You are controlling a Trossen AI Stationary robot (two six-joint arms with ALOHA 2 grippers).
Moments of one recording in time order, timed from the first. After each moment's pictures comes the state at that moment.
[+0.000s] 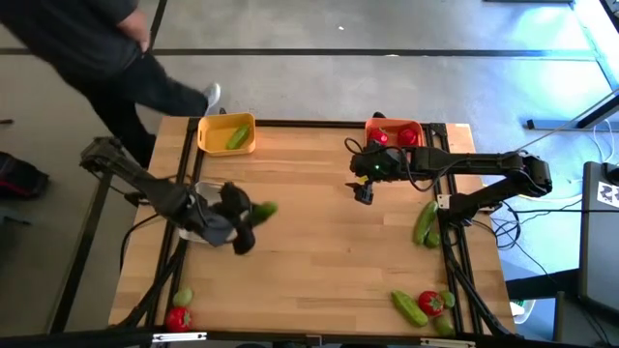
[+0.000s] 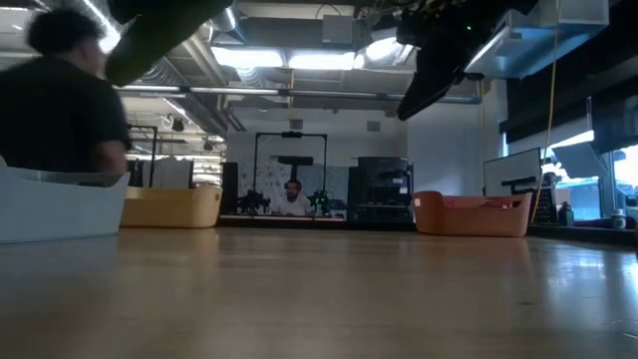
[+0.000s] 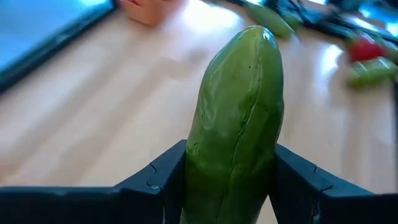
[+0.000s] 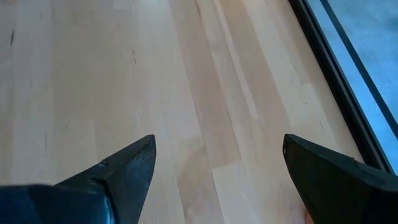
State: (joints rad) left arm -0.50 1.16 1.04 -0.74 -0.70 -0.78; right arm -0.14 1.33 1.07 -0.57 0.17 -0.03
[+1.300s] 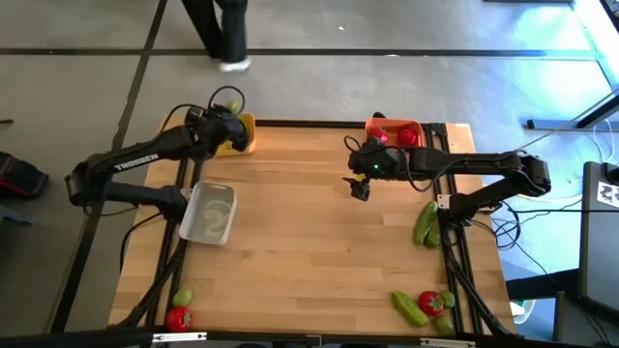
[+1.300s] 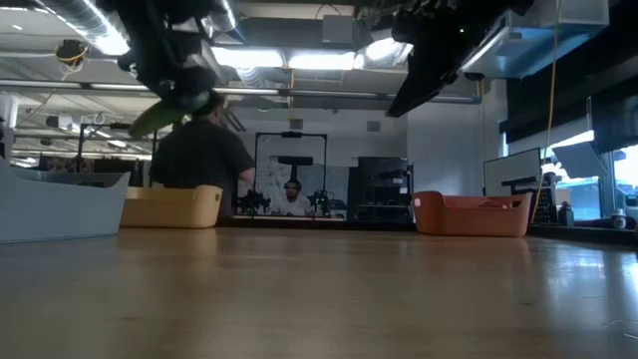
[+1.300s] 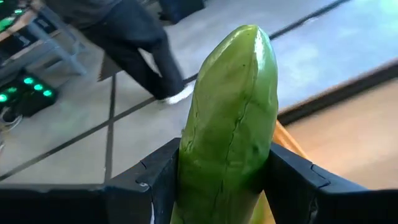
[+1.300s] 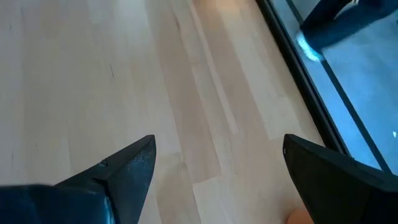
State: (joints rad) left arm 0.52 1.08 0.92 -0.69 -0.87 -0.28; right arm -0.14 1.35 1.07 -0.50 0.25 -0.06
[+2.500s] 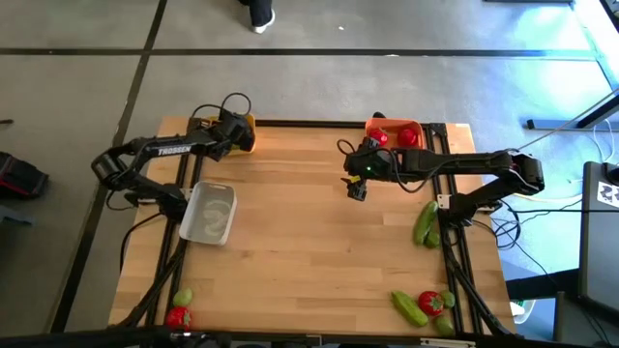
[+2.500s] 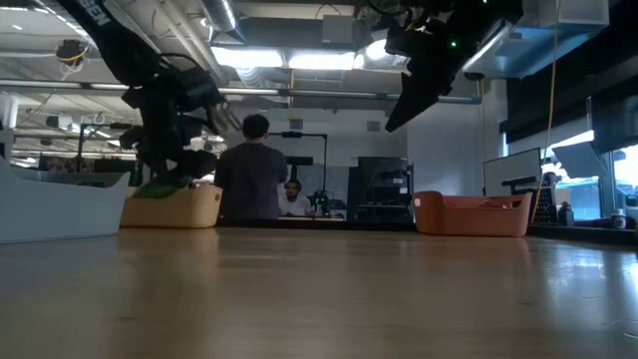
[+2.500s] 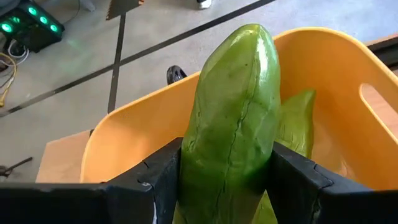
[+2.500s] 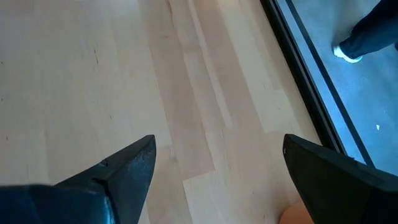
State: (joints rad) left arm 0.77 1.39 0.66 -0.23 -0.74 -0.31; right arm -0.14 1.40 1.07 -0.50 0.30 -0.08
